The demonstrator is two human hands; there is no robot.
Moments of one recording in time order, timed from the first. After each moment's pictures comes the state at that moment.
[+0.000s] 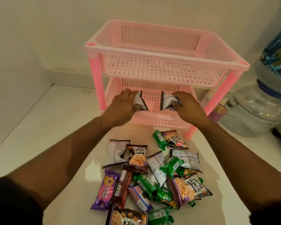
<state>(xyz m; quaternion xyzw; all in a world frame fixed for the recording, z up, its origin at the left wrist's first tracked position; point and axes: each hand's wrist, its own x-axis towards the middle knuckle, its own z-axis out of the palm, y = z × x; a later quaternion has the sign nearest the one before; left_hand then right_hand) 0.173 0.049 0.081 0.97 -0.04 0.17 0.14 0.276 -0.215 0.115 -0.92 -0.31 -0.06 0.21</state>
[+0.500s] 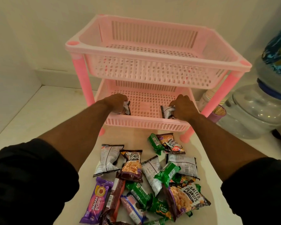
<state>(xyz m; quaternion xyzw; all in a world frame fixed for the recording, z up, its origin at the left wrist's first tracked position) 0.260 0.077 0.074 0.98 0.07 -0.13 0.15 0.345 -0.212 0.075 -0.97 -0.24 0.05 -0.02</state>
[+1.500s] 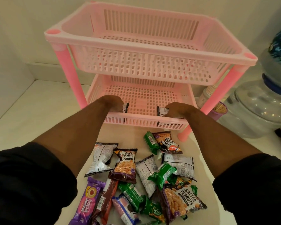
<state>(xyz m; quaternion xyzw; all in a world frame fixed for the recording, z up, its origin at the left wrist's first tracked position) 0.265 0.051 0.073 0.96 0.10 -0.27 0.03 0.361 -0.203 0.066 -0.93 -0.24 0.28 0.00</state>
